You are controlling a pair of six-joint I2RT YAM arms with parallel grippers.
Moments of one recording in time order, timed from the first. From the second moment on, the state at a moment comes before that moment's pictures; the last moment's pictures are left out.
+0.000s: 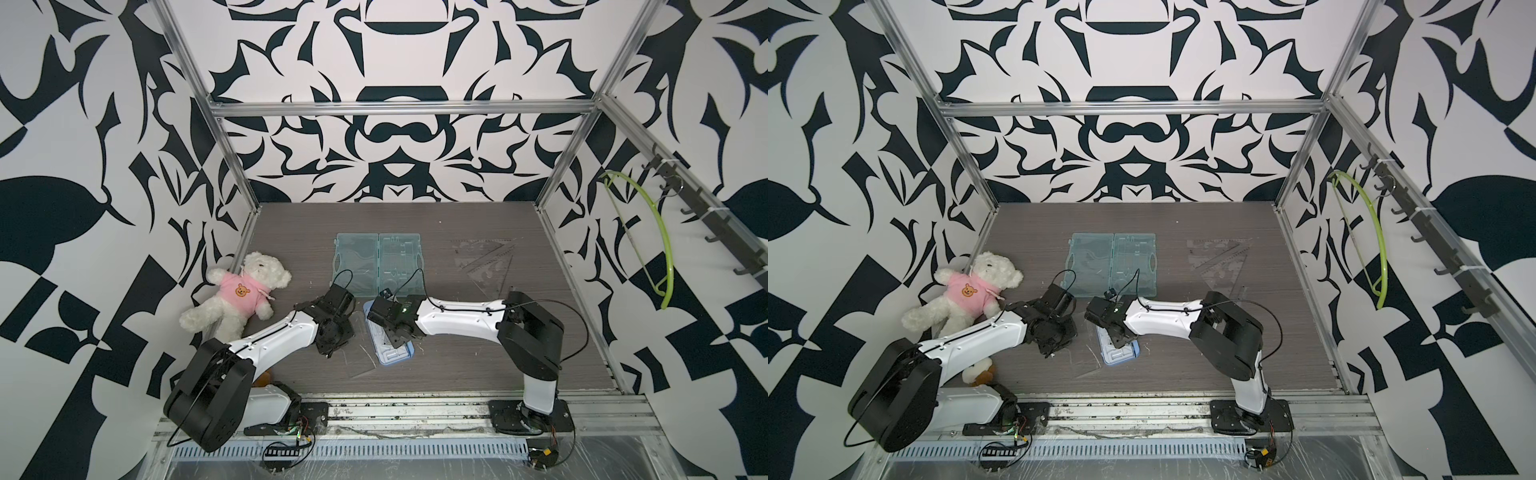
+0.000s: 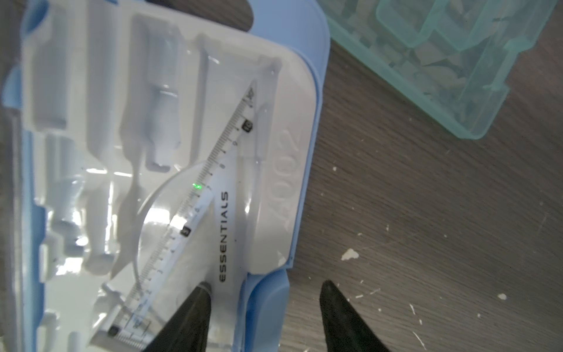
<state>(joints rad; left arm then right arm) -0.57 1.30 0.60 -0.62 0.05 -0.97 1.09 1.91 1.27 -0.75 0.30 0.58</state>
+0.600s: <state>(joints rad) -0.57 1.30 0.60 -0.62 0.05 -0.97 1.10 1.88 1.26 -0.76 0.40 0.62</state>
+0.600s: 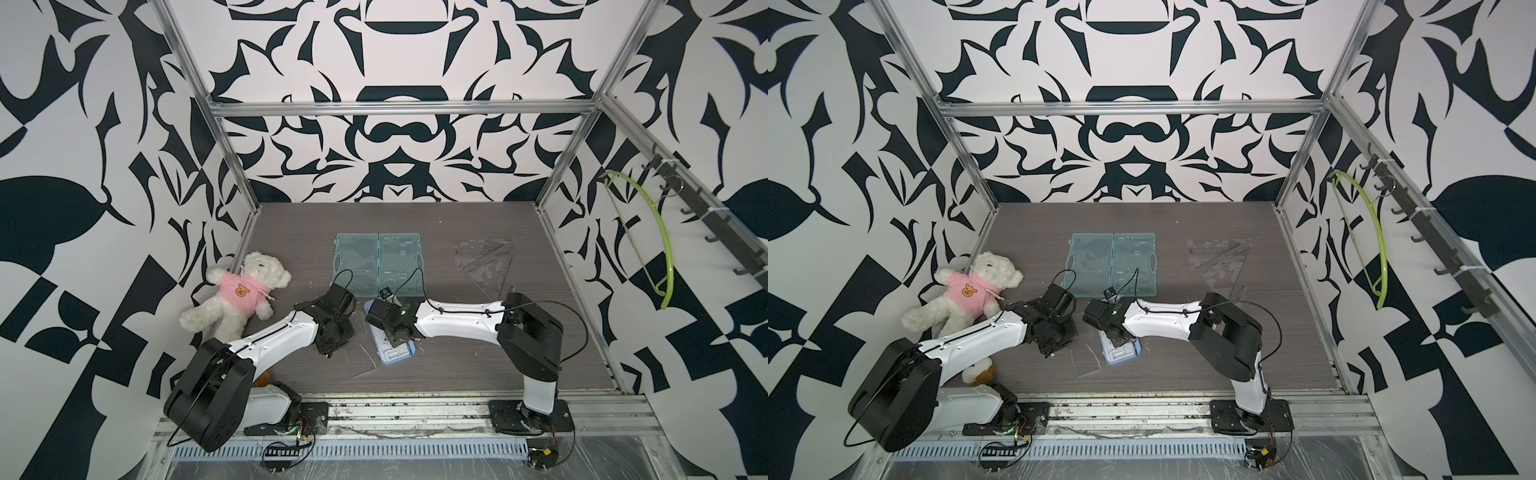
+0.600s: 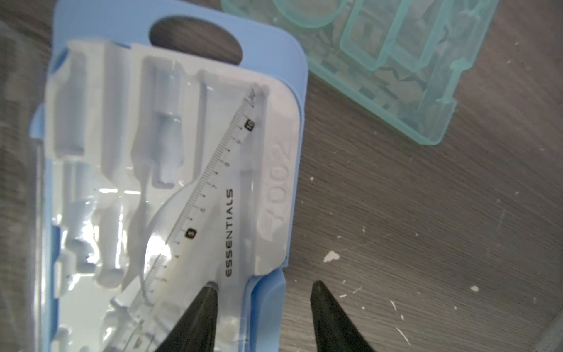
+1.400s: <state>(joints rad) -0.57 1.30 0.61 -0.62 0.06 -0.97 1.06 1.72 1.12 -0.64 0.39 0.63</state>
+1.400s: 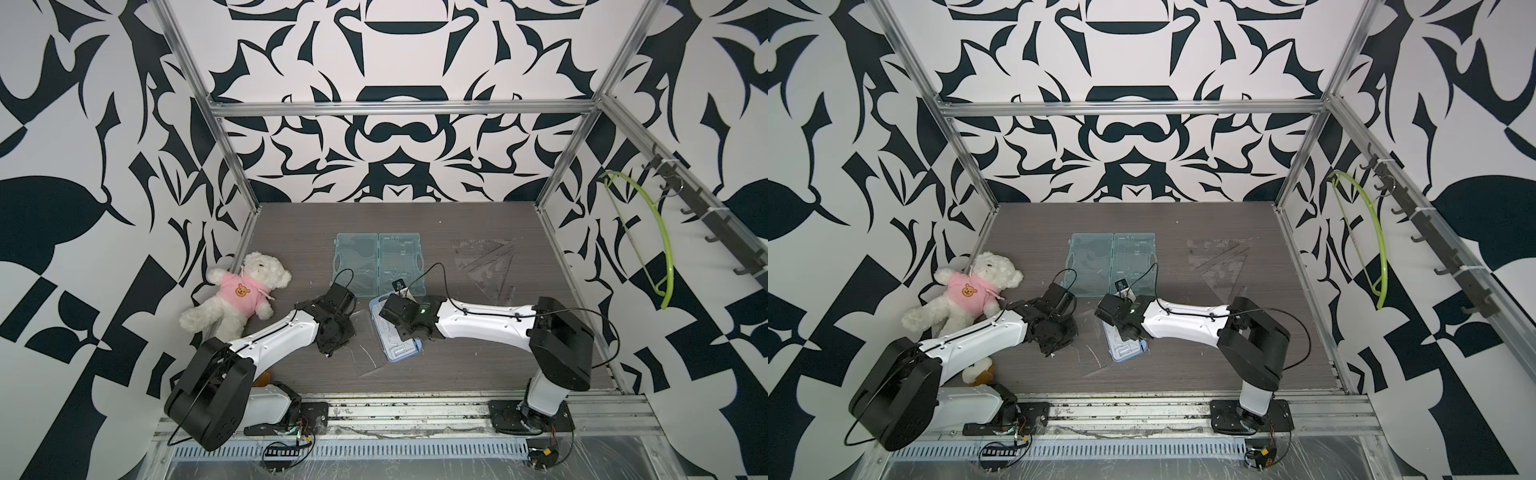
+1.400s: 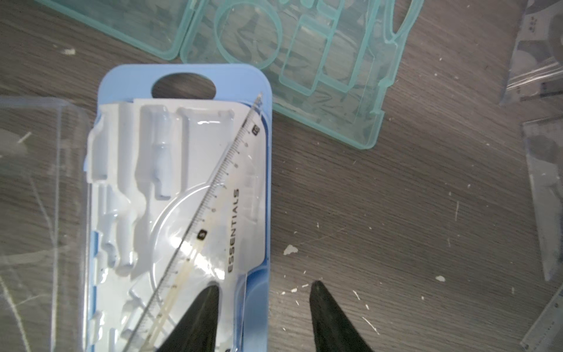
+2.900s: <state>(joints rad) -0.57 1.30 0.61 -0.65 0.05 -0.96 1.04 1.77 1.06 -0.36 0.06 0.84</state>
